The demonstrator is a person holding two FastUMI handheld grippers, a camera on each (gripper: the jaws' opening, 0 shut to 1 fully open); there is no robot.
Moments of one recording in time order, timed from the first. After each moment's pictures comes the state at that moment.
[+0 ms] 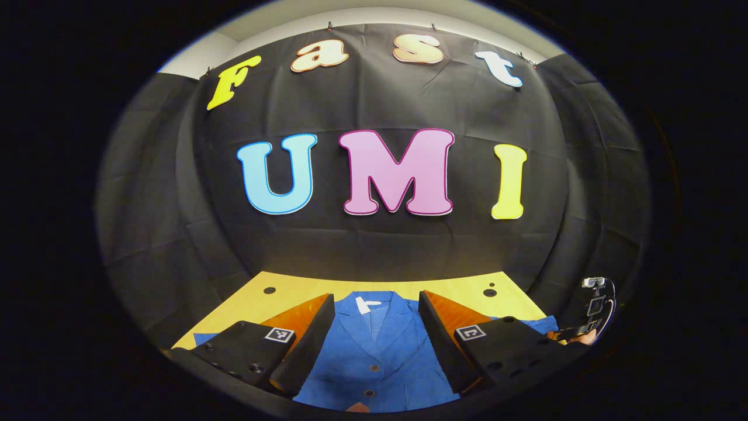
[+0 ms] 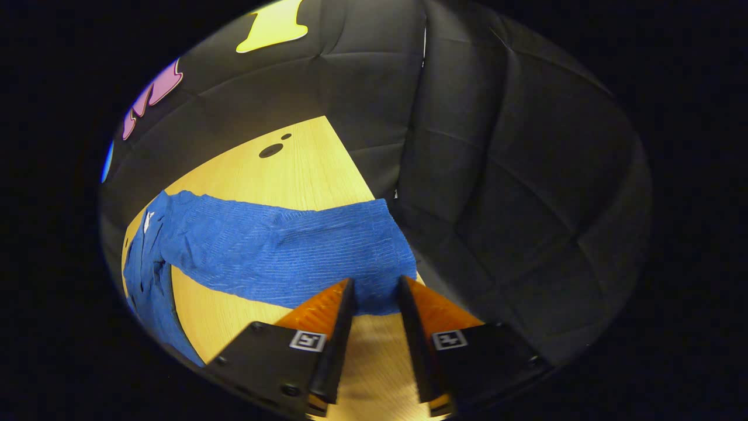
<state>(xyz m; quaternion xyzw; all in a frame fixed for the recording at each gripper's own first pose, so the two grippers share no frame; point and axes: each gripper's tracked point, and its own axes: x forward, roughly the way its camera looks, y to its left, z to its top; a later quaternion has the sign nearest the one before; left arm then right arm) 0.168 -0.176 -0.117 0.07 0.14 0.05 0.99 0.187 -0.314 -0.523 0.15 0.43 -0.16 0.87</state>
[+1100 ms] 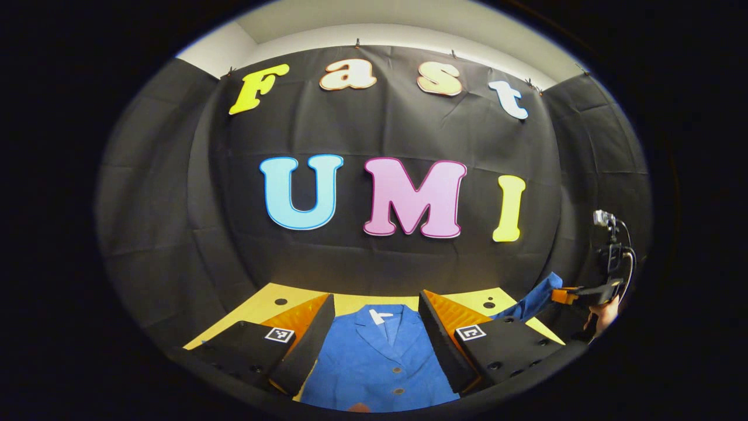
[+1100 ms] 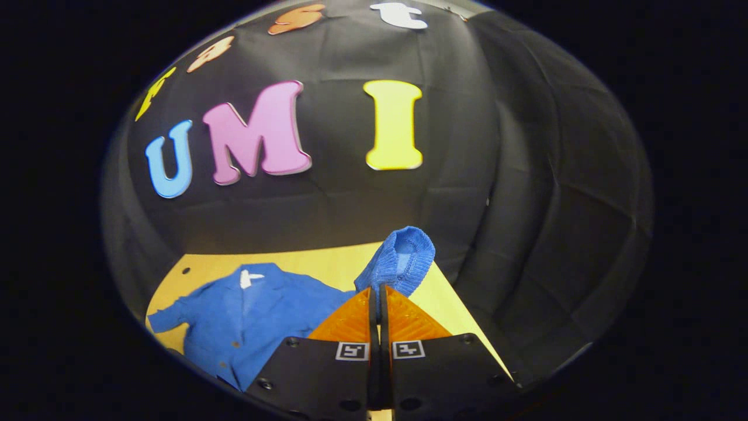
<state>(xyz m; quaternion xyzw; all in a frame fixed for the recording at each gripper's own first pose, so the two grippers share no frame) 0.100 -0.069 -0.057 0.06 0.06 0.04 1.00 0.213 -0.116 -0.206 0.07 0.21 -0.06 0.97</state>
